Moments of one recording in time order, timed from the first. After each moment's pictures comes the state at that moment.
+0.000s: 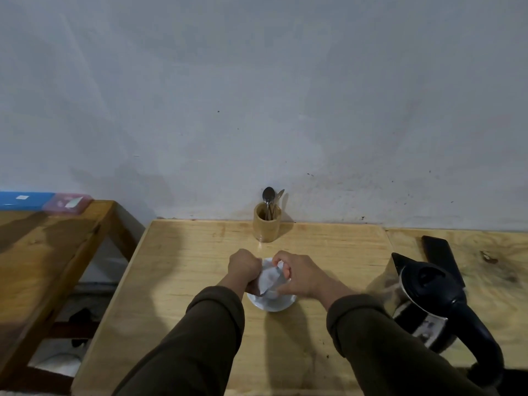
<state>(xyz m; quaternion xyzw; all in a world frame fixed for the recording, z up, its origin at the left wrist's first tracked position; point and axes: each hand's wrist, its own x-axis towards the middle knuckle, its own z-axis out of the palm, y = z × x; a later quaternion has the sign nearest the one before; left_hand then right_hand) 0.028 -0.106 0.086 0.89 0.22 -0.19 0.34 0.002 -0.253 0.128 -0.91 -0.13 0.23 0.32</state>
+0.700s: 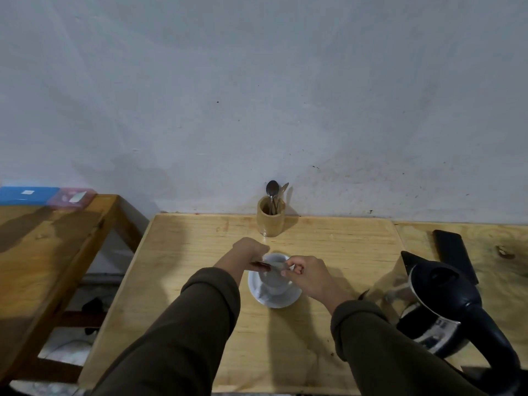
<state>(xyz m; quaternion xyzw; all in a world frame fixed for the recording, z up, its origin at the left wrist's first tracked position) 0.054 -0.111 0.110 0.77 0.28 -0.32 0.47 0.005 -0.263 0.096 -0.89 -0.06 0.14 0.42</state>
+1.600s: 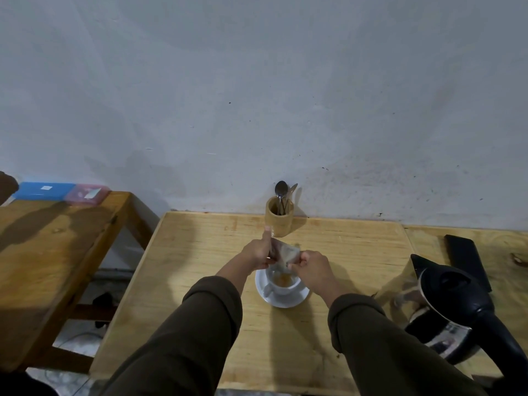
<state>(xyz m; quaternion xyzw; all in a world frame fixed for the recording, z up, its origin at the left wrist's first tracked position) 0.047 -0.104 0.090 0.73 0.23 -0.26 0.59 0.019 -0.248 0.093 -0.91 0.03 0.16 0.38</state>
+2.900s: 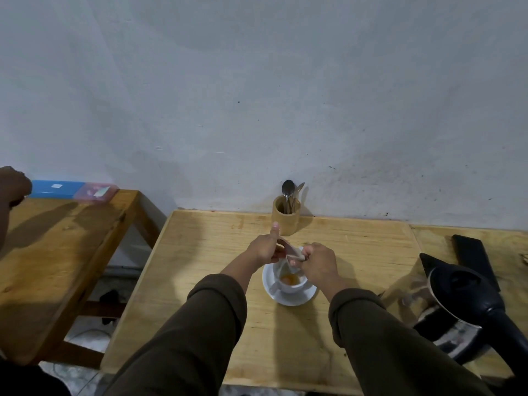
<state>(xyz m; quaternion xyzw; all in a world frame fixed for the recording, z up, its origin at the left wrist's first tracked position) 0.043 -0.096 0.092 0.75 0.19 -0.23 0.60 0.026 -0.237 0.092 -0.94 0.04 0.12 0.31</state>
